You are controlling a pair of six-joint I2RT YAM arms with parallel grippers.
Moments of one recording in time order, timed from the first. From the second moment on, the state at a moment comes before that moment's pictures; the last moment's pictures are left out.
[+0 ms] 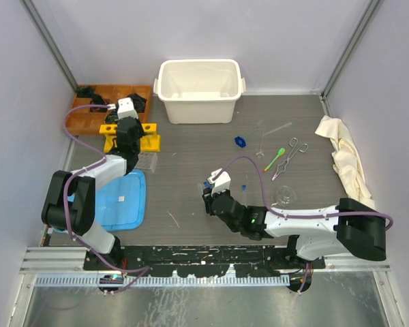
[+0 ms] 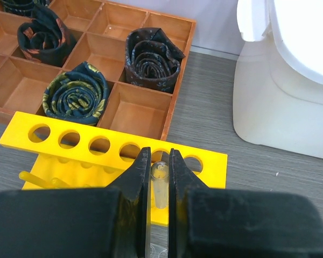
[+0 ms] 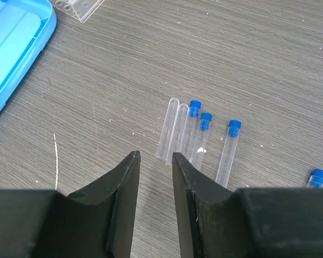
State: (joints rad) left arm -0.24 1.58 0.87 0.52 -0.41 -0.17; right arm 1.24 1.25 0.53 0.24 0.65 0.43
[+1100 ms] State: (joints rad) left arm -0.24 1.62 0.87 0.57 -0.42 -0.12; right arm 1.22 1.25 0.52 0.24 0.62 0.43
